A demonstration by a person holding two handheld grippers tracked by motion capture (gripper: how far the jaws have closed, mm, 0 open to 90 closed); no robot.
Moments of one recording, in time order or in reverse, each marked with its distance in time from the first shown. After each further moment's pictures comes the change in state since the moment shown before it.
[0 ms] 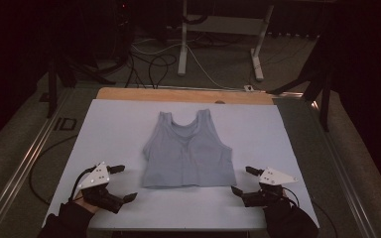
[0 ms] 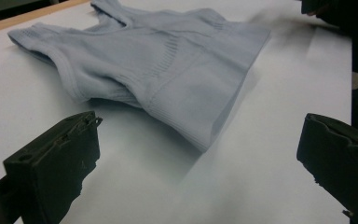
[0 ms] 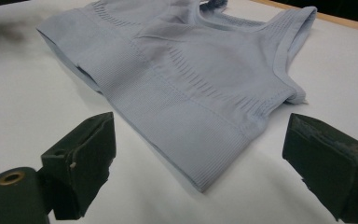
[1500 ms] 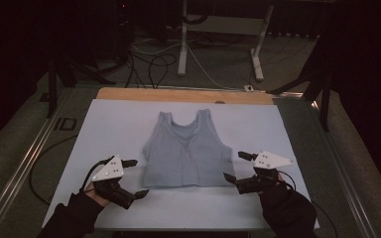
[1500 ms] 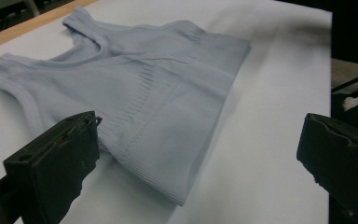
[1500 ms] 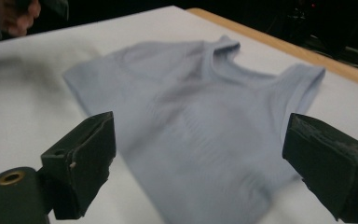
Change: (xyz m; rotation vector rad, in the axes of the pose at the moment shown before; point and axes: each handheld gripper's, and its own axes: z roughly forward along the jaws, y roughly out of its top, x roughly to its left) left arm -0.012 0.045 0.017 0.040 -0.043 0.064; right arm 0.000 0.071 0.011 -0.039 0.062 -0.053
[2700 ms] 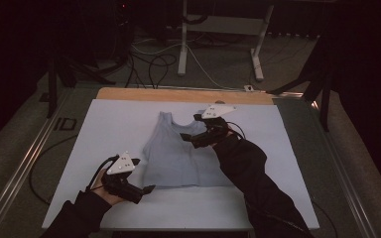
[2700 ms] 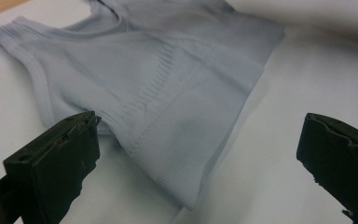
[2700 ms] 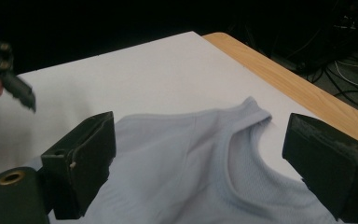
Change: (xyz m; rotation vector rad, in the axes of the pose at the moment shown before) left arm 0.000 0.007 0.021 0.122 0.070 -0.088; right arm -0.030 0.092 0.144 0.032 0.129 -0.026
